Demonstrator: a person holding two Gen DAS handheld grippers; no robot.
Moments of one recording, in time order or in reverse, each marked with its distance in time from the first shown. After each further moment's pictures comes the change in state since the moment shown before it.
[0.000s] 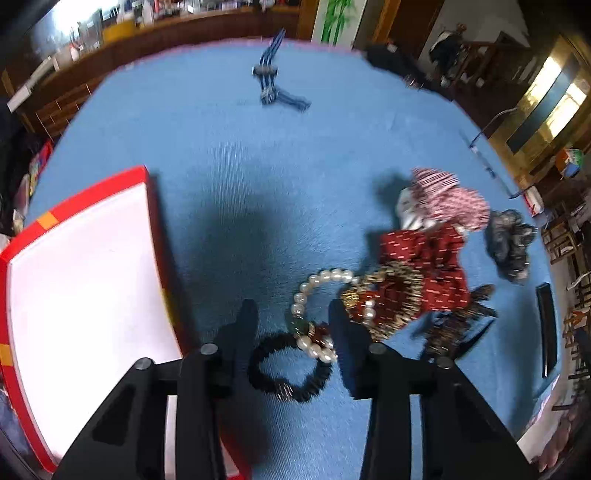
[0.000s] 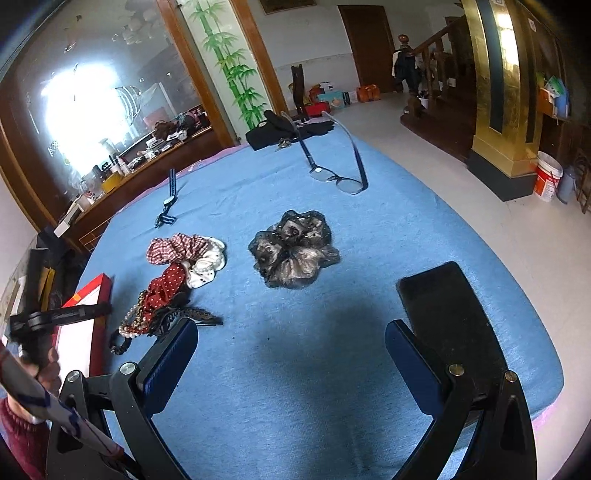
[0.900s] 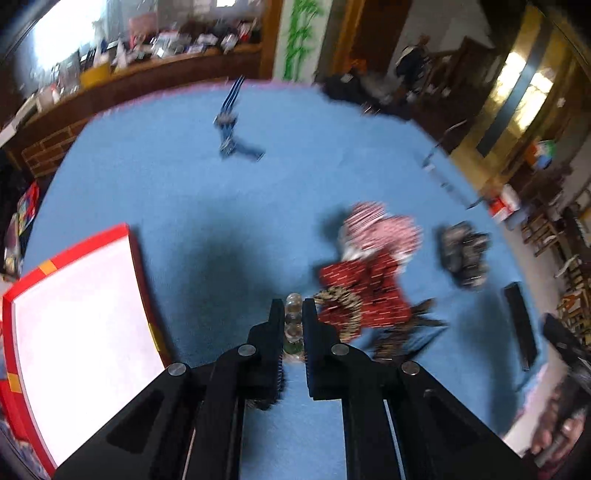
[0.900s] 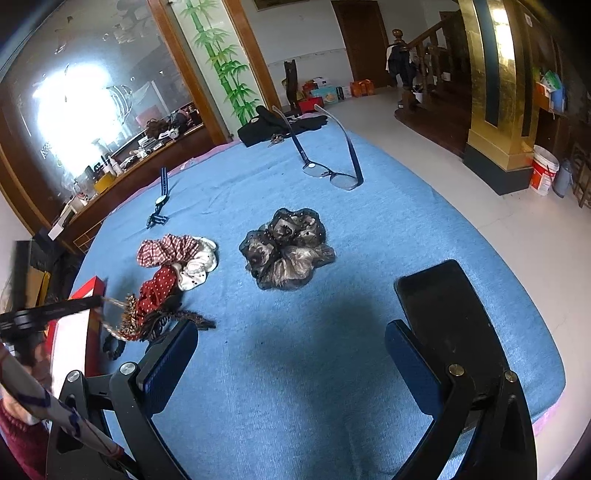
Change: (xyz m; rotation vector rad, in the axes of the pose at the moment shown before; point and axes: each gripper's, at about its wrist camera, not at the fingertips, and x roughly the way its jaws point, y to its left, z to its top) left arm -0.063 -0.038 -0.003 0.107 -0.170 -0.090; right arm 0.014 -0.008 0.009 0.035 0.023 -0.023
